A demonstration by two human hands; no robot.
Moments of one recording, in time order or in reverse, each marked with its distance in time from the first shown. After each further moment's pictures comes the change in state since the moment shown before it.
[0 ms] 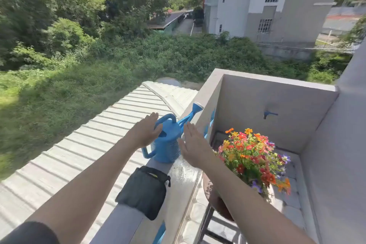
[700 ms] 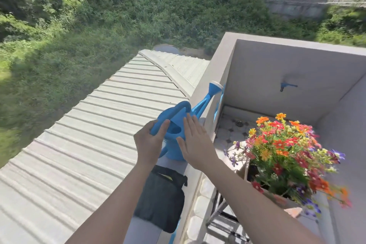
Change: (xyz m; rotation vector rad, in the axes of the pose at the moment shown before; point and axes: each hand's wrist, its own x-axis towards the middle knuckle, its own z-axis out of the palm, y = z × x) left_hand 0.000 -0.029 0.077 -0.870 0.404 -0.371; right_hand 0.049 0.007 0.083 -0.040 0.013 0.027
